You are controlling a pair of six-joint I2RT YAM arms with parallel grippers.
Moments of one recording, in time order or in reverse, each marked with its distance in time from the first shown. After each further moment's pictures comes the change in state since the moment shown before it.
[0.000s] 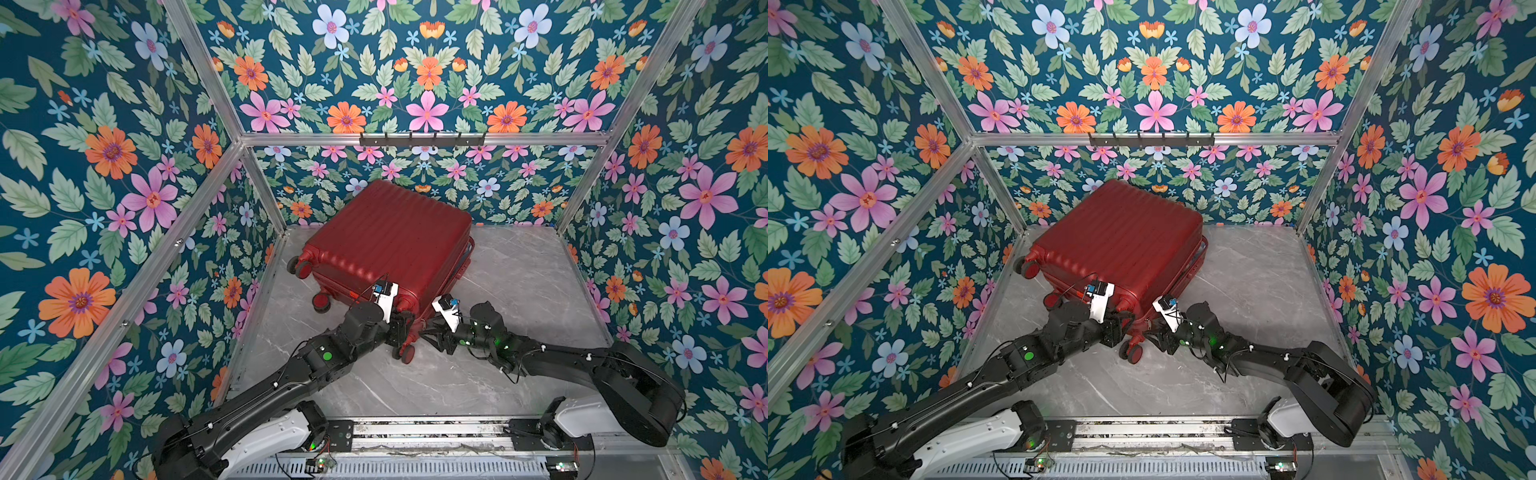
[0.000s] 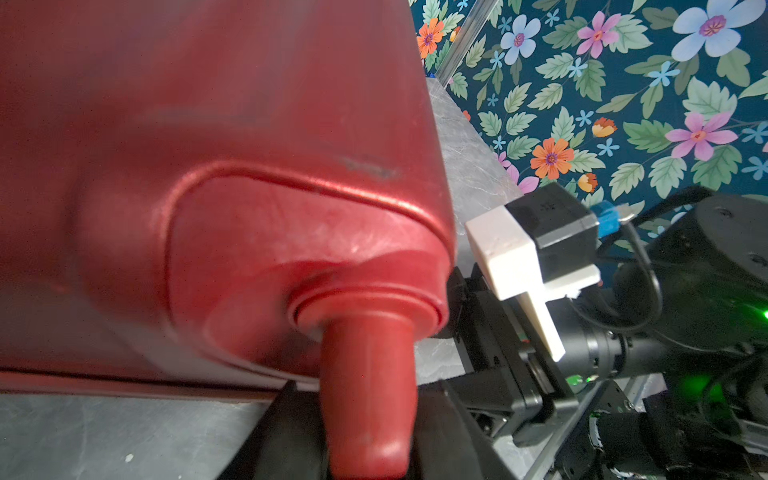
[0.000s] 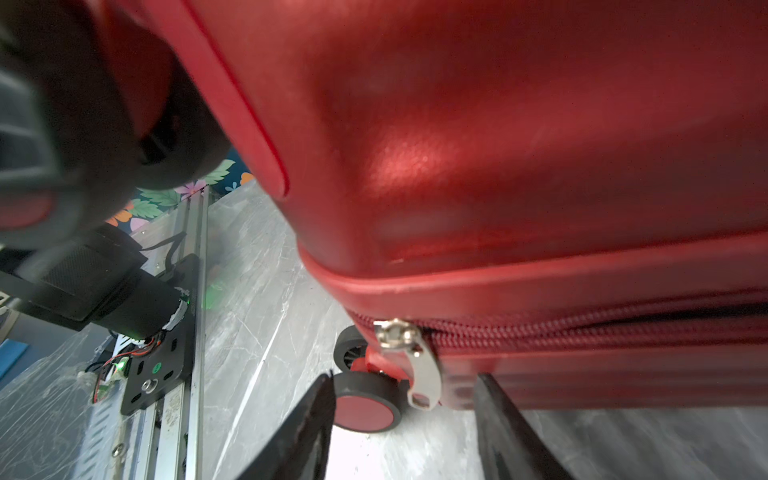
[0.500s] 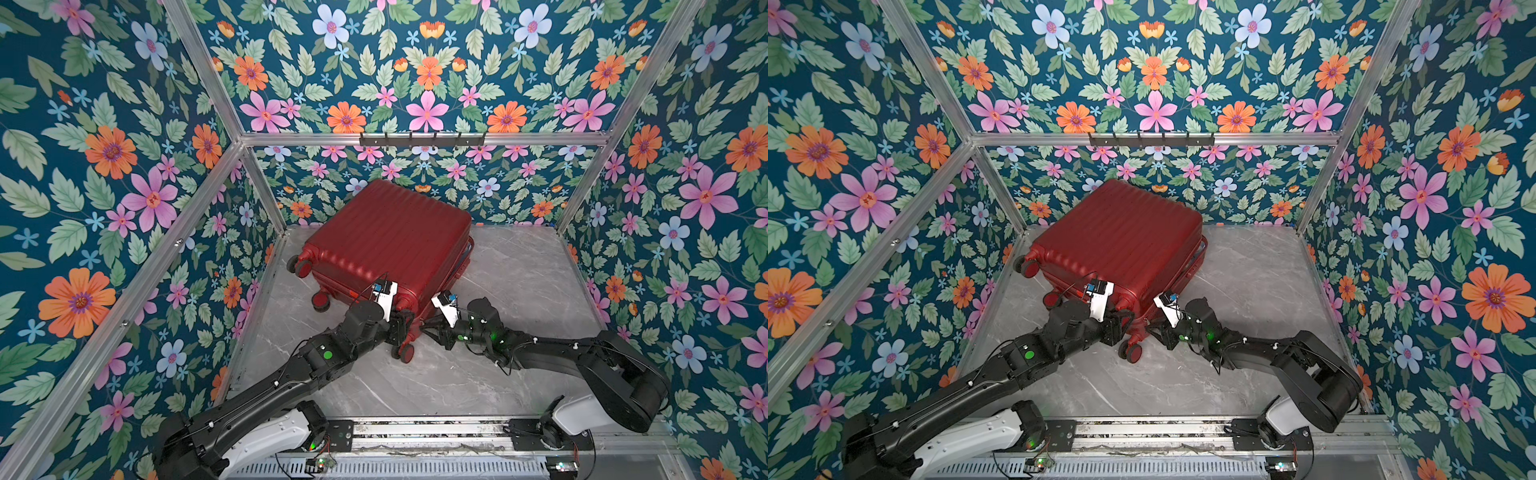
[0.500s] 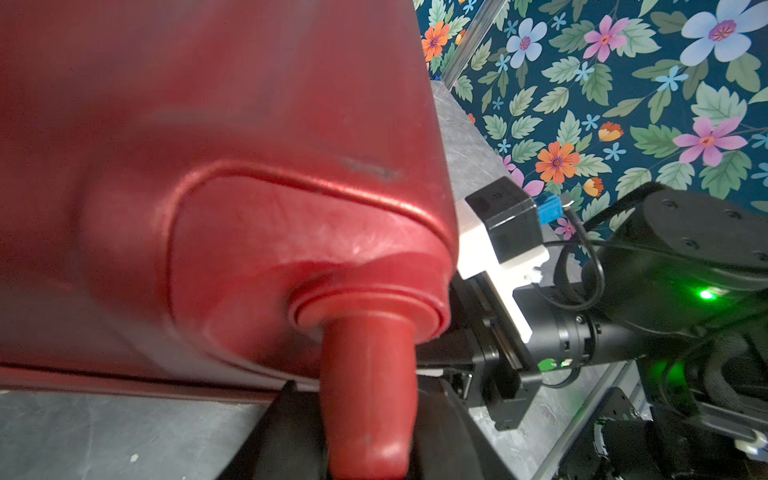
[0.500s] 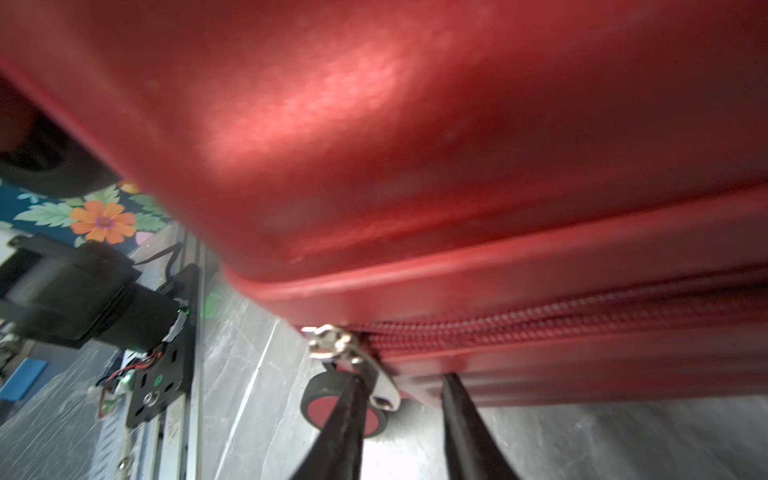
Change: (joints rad) left arm 0.000 0.005 0.003 0.000 -0.010 -0.006; right arm -0.041 0.074 0.028 0.026 -0.042 0.059
